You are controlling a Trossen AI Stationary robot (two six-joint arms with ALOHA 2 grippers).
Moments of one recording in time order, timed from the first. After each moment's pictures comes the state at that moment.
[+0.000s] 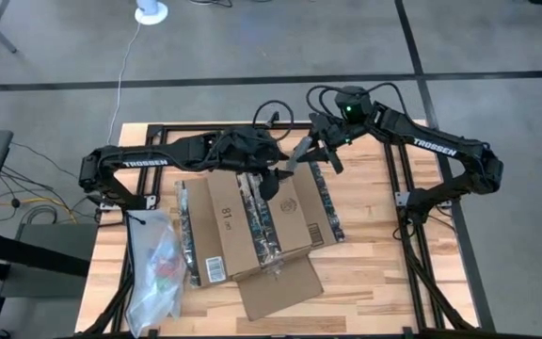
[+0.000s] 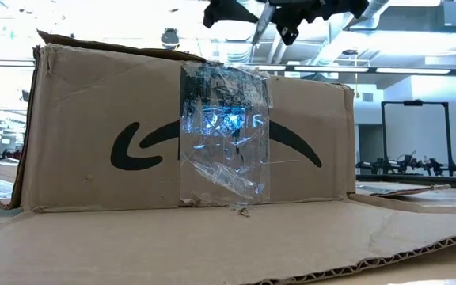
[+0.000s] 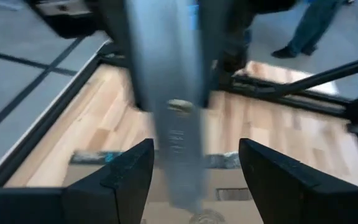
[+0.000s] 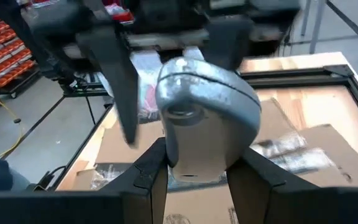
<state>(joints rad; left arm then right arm) 0.11 1.60 1.55 -0.44 -0.10 -0.14 -0.46 1.36 1.26 -0.35 -0.75 -0.11</state>
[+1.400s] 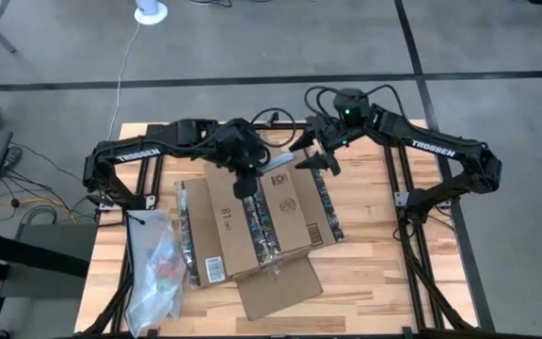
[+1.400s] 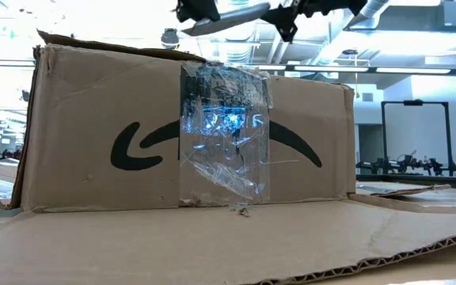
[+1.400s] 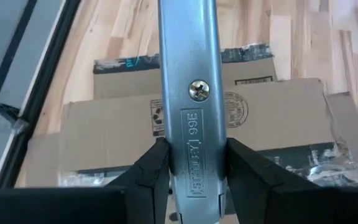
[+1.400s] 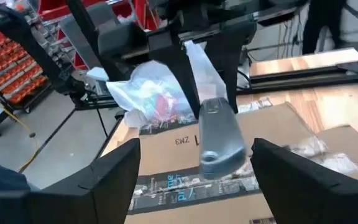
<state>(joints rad) 0.15 1.62 1.80 -1.07 -0.04 0.00 -0.43 1.37 1.26 -0.30 -0.72 -0.03</state>
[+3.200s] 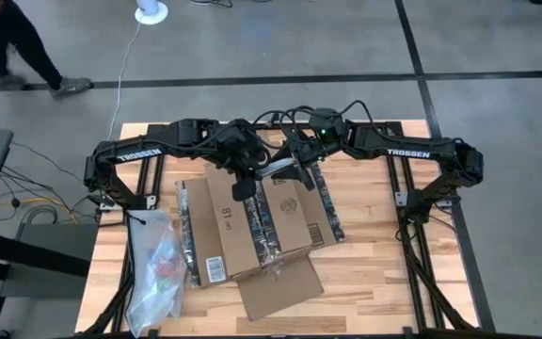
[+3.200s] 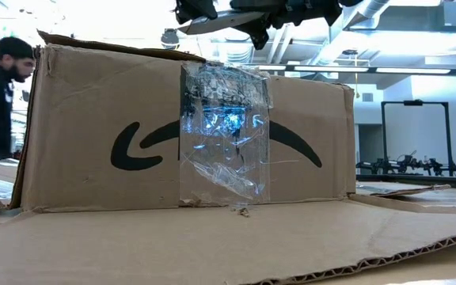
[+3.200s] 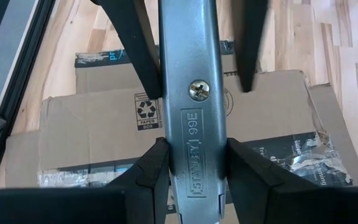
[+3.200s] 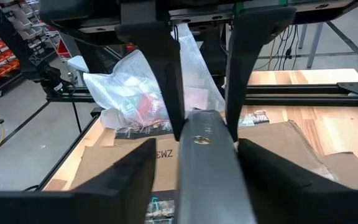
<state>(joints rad) 0.14 1.62 1.80 -1.09 0.01 0.00 -0.29 1.53 1.26 -0.07 -0.57 -0.06</state>
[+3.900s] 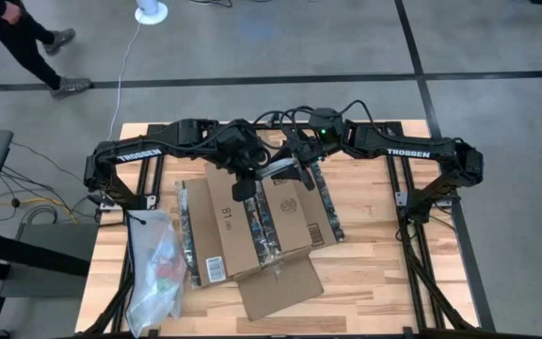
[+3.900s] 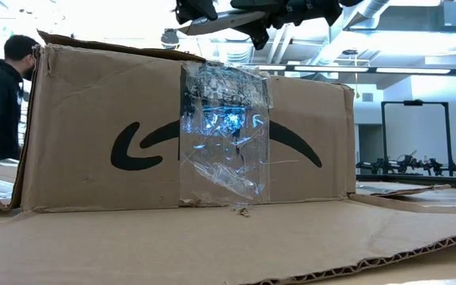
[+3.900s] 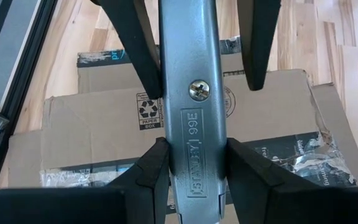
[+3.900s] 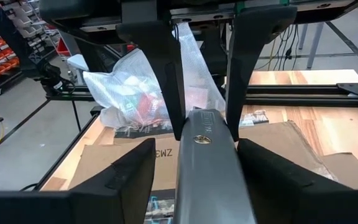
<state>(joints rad) 0.14 1.62 1.80 -1.09 0.00 0.00 -0.29 1.53 1.26 -0.08 -0.58 -0.06</state>
